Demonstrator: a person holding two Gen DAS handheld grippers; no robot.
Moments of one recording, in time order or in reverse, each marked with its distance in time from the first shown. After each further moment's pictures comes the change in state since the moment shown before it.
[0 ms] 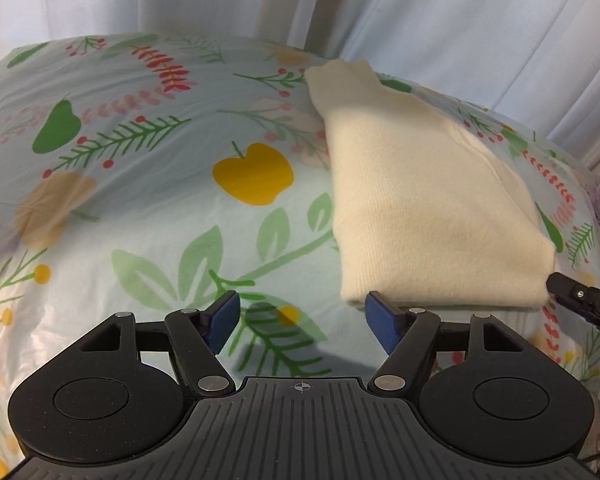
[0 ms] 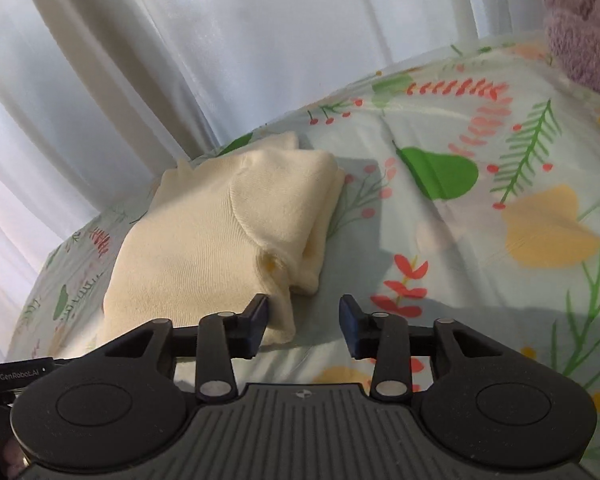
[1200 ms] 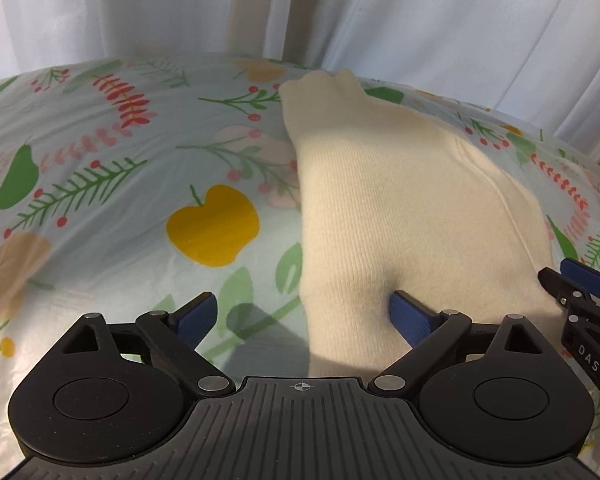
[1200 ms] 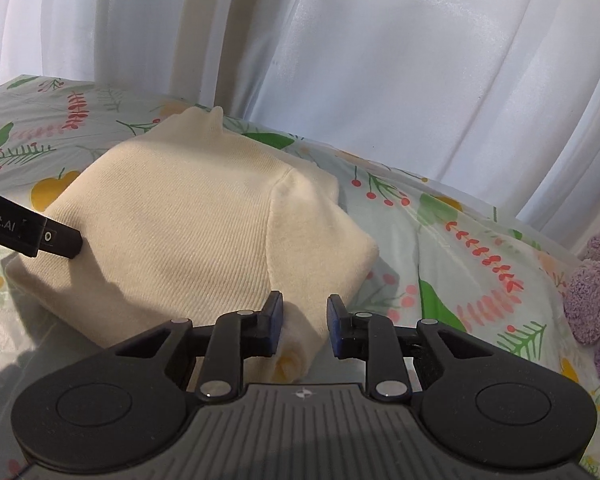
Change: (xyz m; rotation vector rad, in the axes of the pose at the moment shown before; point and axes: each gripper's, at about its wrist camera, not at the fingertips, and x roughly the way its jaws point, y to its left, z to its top) left arm 0.037 -0.031 0.030 0.079 0.017 0.034; right arm 0.039 0.081 0.007 -0.631 0.032 -0.260
